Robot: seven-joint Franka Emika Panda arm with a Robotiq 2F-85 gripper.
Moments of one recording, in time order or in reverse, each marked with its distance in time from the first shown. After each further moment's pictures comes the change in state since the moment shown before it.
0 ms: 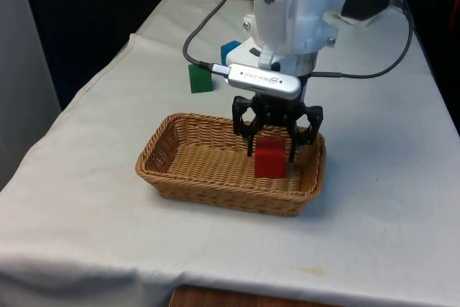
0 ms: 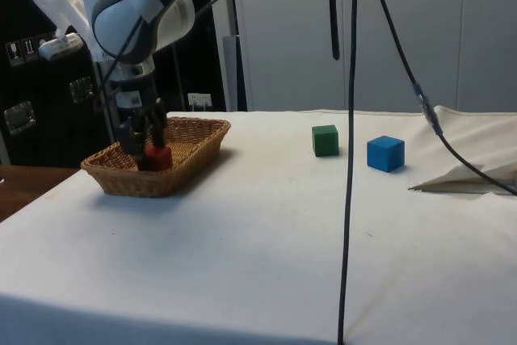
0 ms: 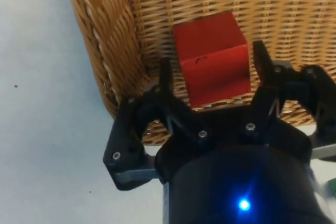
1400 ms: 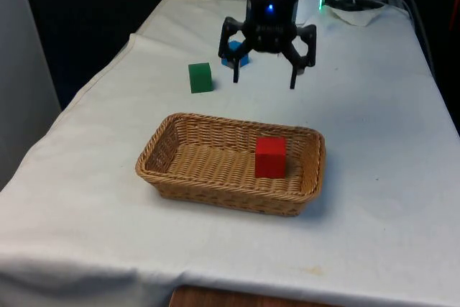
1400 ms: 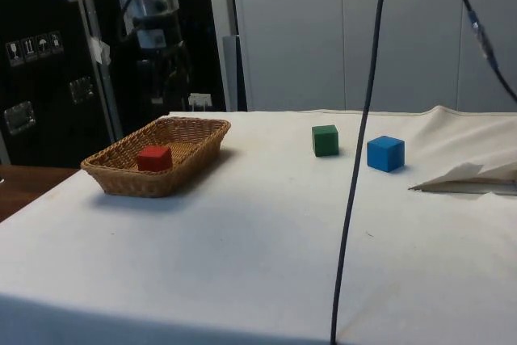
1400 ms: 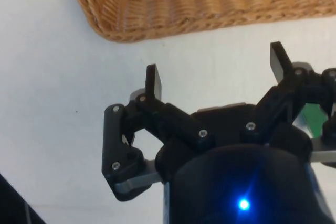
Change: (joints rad) arm 0.013 -0.325 -0.016 -0.272 -0.079 -0.049 -0.007
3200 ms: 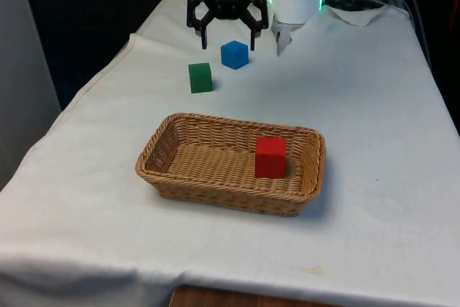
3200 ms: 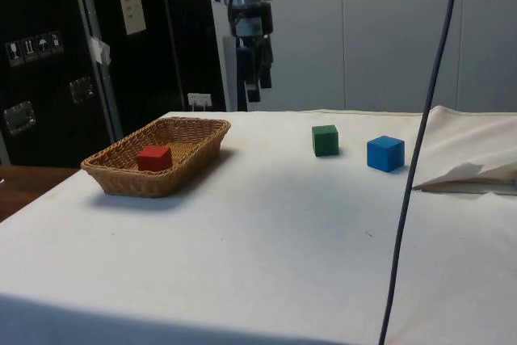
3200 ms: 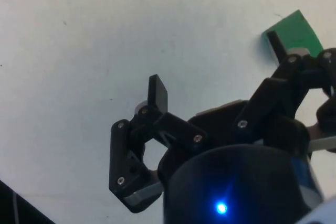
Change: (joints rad) arm -0.008 -0.342 -0.133 -0.529 -0.029 0.187 -0.225
